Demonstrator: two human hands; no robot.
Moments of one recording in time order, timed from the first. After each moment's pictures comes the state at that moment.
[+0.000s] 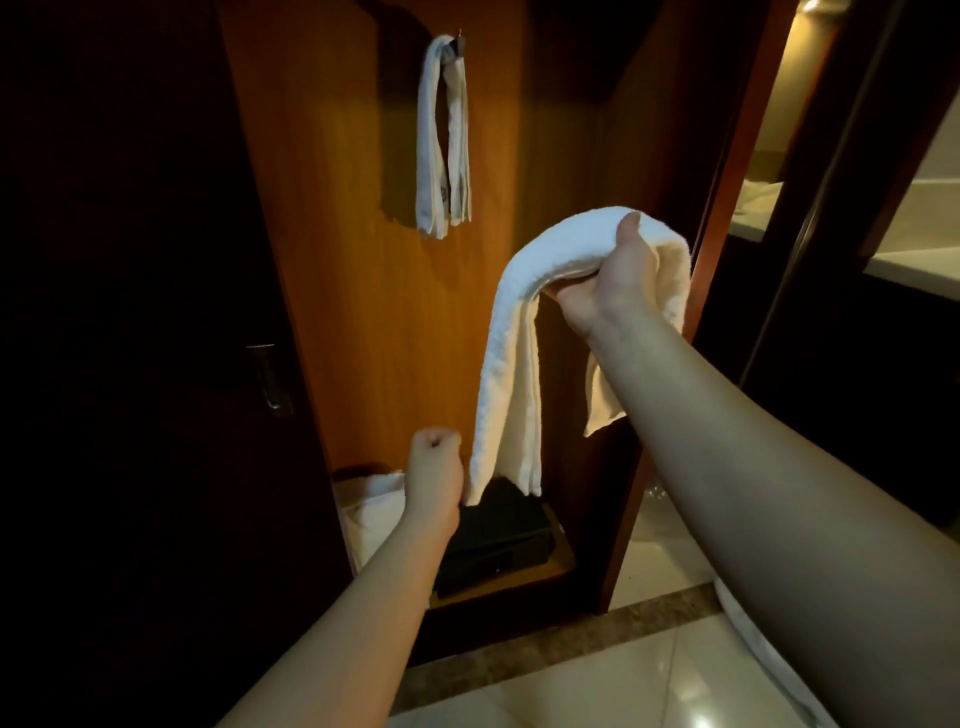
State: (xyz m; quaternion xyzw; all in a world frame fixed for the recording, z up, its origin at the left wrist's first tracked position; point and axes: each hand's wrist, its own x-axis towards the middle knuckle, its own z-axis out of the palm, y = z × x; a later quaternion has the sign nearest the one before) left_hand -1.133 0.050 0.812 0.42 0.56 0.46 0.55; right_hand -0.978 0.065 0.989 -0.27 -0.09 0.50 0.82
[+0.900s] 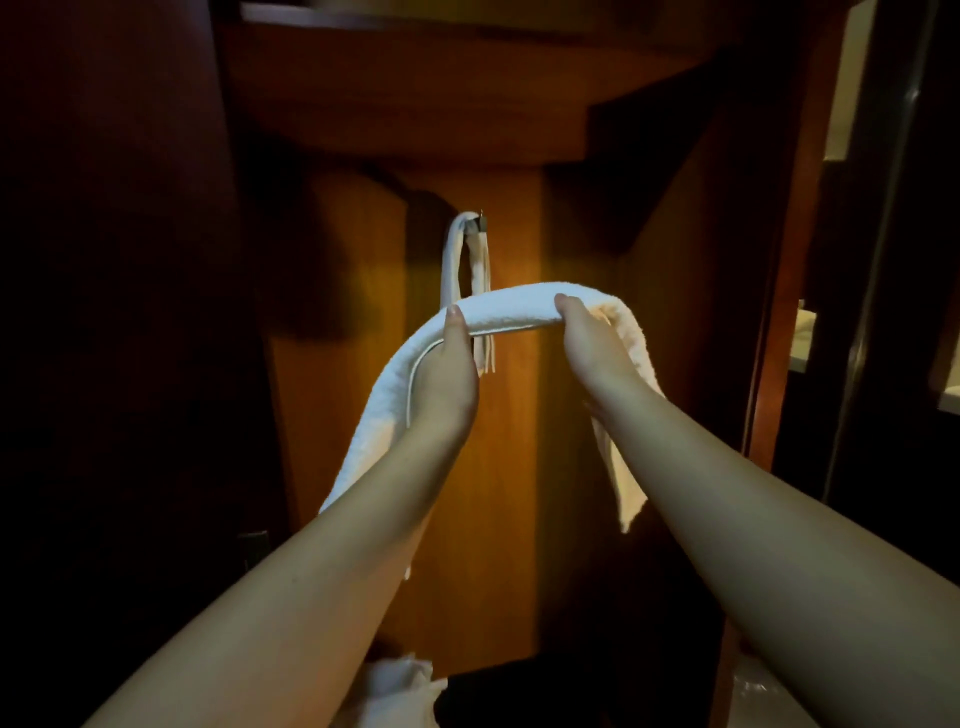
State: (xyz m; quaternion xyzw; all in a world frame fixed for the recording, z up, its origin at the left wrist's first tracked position) left_hand -1.082 0.216 1.039 0.54 0.39 0.62 0.41; right_hand -0.963 0.181 1.069 -0.59 -0.43 0.26 0.63
